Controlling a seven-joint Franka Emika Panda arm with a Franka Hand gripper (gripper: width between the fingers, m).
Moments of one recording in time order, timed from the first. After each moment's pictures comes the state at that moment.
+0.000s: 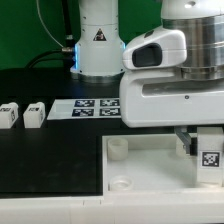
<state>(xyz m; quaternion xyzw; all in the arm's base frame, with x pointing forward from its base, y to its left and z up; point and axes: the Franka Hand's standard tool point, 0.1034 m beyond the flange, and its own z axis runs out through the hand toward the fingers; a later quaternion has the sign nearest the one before) 0.643 0.111 0.071 -0.97 0.22 0.01 0.07</state>
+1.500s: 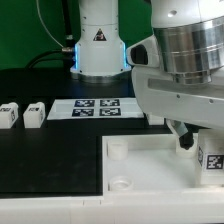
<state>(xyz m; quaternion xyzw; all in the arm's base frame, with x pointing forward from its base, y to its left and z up) 0.637 0.114 0.066 -0.89 0.43 0.03 0.10</state>
